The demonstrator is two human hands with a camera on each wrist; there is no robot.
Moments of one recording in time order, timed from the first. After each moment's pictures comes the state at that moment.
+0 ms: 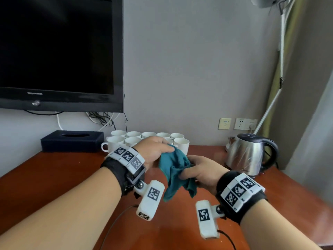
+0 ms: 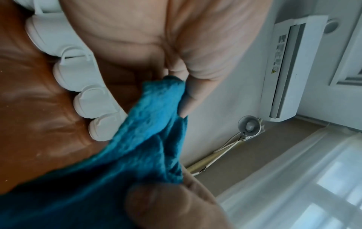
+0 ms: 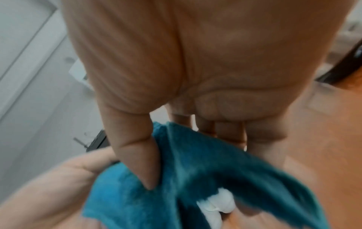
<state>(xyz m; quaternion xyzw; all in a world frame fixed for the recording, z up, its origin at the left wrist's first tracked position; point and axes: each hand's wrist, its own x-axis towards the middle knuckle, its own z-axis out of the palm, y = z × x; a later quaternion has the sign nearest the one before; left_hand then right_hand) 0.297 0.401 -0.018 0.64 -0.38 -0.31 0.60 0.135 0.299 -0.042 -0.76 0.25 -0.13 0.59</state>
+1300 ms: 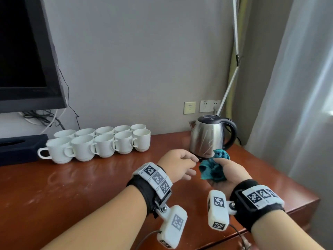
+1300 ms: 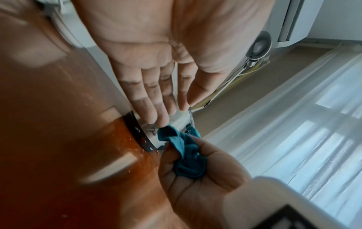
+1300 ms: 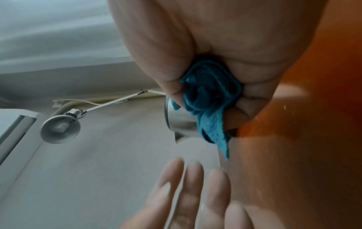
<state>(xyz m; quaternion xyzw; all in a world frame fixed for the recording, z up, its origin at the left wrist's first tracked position) 0.171 0.265 -0.083 0.63 -0.51 -0.35 0.47 0.011 0.168 -0.107 -0.31 0.44 -0.40 0.74</state>
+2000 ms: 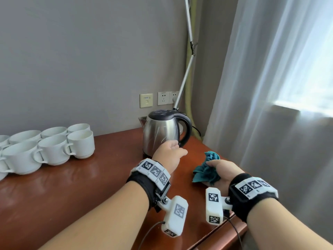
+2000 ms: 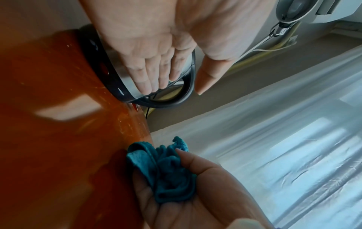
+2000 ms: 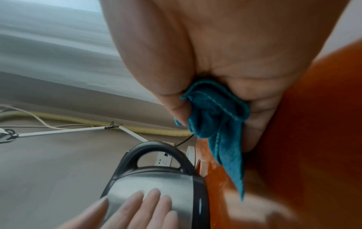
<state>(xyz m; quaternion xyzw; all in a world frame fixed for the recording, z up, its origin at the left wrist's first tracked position) 0.083 0.116 -0.107 0.60 -0.49 -0.39 0.50 -0.104 0.082 -0.115 -0.29 0.55 -0.38 0.69</state>
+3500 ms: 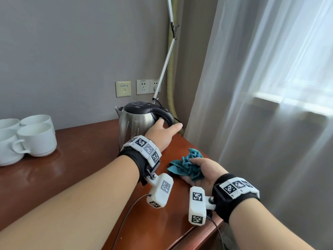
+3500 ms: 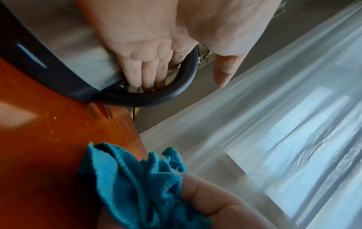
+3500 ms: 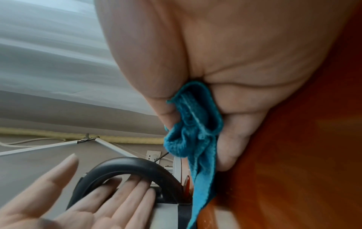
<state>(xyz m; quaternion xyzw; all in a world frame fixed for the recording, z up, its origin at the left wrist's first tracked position) 0.045 0.035 -0.088 0.63 -0.55 -0.32 0.45 -0.138 0.054 -0.136 -0.22 0.48 -0.36 0.77</state>
